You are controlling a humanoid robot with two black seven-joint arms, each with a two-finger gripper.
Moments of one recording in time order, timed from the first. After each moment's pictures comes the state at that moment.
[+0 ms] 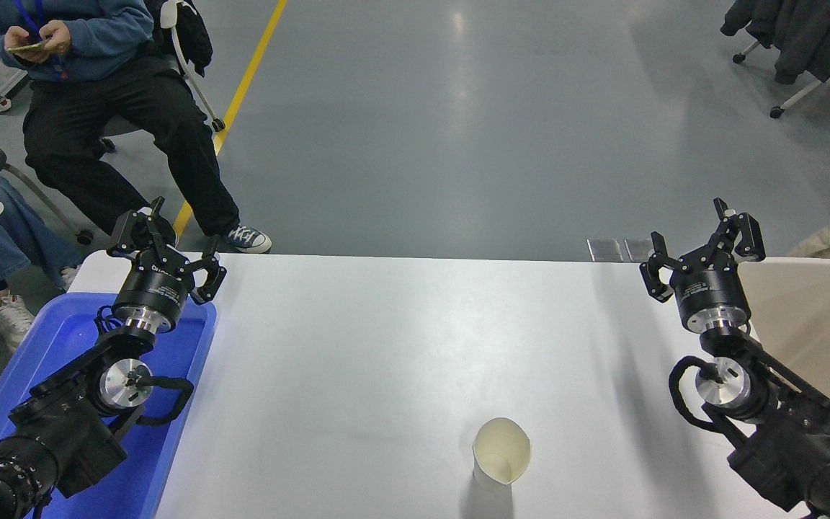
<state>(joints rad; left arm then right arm) -0.62 0.29 -0.80 -0.43 0.08 -0.50 -0.60 0.57 -0.25 0.89 0.66 -0.09 0.12 0.60</state>
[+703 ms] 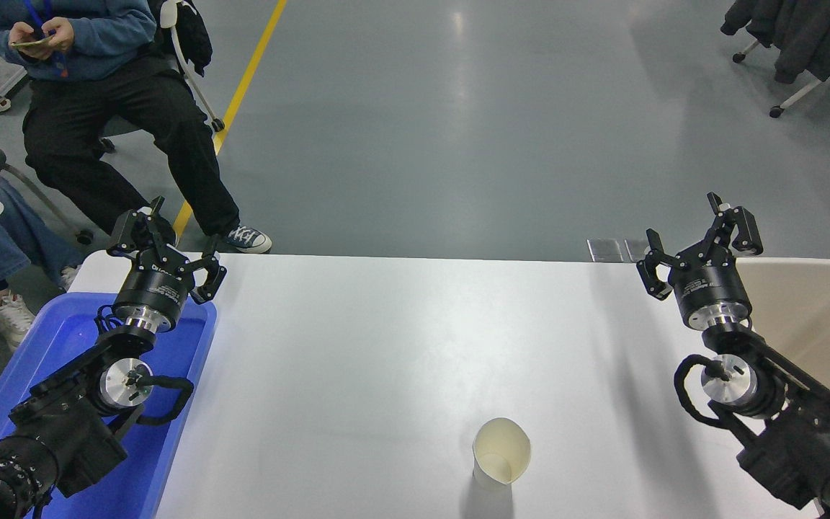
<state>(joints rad) -0.62 0.29 -0.80 -0.43 0.08 -0.50 -0.60 0.56 -0.35 0.81 0.81 -0.09 0.08 0.51</state>
